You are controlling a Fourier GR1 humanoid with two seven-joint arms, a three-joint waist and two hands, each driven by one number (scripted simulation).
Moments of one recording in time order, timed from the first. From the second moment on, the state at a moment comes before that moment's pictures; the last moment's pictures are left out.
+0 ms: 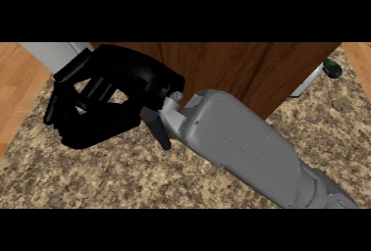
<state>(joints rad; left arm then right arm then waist) 0.45 1.15 -0.10 -1.55 1.26 -0.45 -0.75 -1.15 -0.01 0.45 -1.29 -0.55 0.08 0.51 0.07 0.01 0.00</state>
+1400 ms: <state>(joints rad) 0.44 1.04 0.07 -1.52 1.22 -0.52 -0.60 -1.30 0.00 0.41 -0.73 -0.78 0.56 0.31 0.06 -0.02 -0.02</state>
